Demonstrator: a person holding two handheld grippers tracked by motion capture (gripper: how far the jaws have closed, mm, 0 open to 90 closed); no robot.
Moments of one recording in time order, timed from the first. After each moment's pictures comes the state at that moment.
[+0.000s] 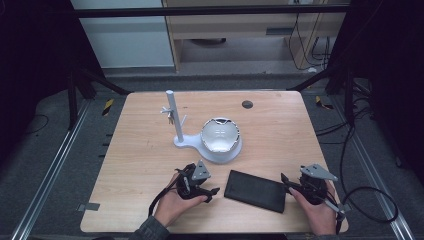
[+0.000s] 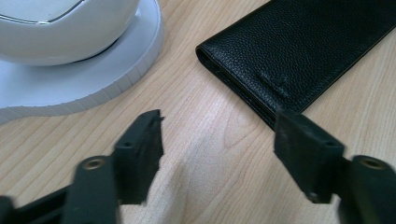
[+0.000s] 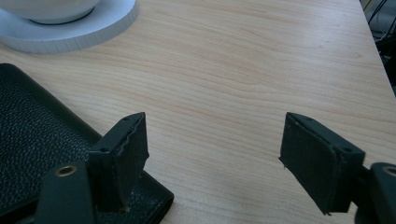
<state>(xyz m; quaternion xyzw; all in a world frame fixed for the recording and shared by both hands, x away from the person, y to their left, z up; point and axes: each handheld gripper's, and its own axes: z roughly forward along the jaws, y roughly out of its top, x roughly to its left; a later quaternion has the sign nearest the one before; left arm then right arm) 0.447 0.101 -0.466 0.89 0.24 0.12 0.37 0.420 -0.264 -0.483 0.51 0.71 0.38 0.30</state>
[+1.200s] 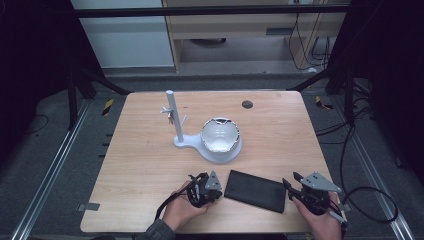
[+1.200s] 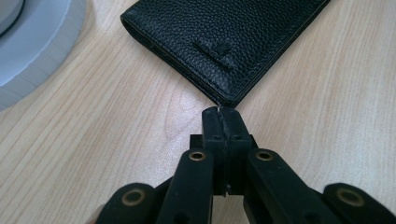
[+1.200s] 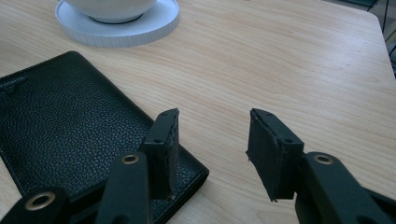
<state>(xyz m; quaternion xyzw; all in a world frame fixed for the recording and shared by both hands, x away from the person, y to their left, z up) 0.437 0.076 -0.482 0.93 0.17 0.09 0.30 0.392 -0.259 -0.475 0.45 0.74 0.40 0.30</state>
